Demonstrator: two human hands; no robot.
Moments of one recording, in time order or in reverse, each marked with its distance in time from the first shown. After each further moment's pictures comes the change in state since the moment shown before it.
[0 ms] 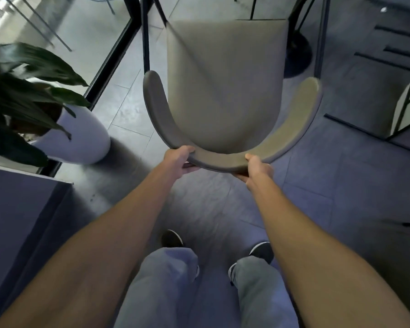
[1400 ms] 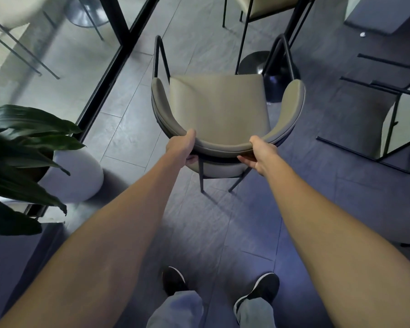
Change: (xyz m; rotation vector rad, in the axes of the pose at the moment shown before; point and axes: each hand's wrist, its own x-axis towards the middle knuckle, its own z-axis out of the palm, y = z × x) left_hand 0.050 0.176 0.044 0.317 0.036 0.101; right_hand 0.017 -0.160 0.109 -0.108 -0.092 -0.103
